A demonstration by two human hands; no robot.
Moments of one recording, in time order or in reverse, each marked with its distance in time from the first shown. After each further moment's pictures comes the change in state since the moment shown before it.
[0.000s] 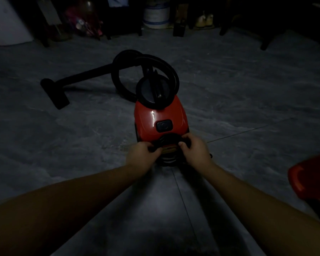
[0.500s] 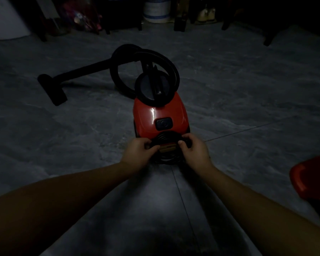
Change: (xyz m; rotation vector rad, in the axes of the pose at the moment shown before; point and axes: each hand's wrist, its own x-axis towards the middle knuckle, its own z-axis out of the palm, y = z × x) left_hand 0.008 -0.007 -0.006 -0.028 0.013 0.107; right_hand -0.006 0.010 0.009 0.144 0.046 -0.017
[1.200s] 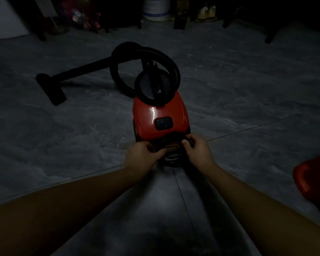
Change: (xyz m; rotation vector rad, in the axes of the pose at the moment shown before) left_hand -0.009 0.007 0.009 0.046 0.024 -0.142; right_hand 0.012 0.016 0.006 0.057 -0.047 0.089
